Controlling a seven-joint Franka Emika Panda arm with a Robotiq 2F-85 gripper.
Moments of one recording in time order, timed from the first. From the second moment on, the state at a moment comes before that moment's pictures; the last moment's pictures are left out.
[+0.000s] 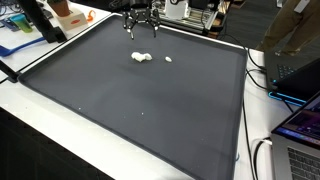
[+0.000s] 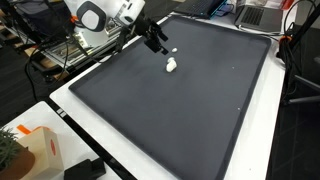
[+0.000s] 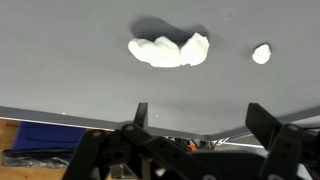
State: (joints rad) arm -1.22 0.41 0.84 -2.72 -1.02 3.58 -0.06
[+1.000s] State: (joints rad) arm -1.15 0.09 1.12 -2.73 -0.89 3.21 0.43
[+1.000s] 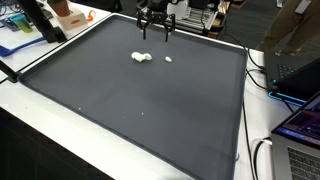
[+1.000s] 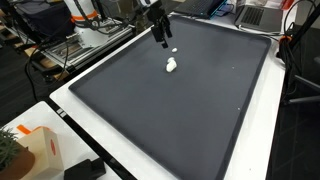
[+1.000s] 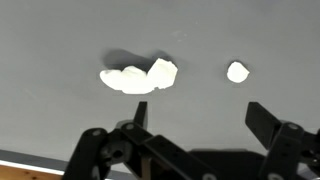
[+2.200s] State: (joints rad) arm -1.14 0.14 1.28 -2.53 -0.63 2.82 0.53
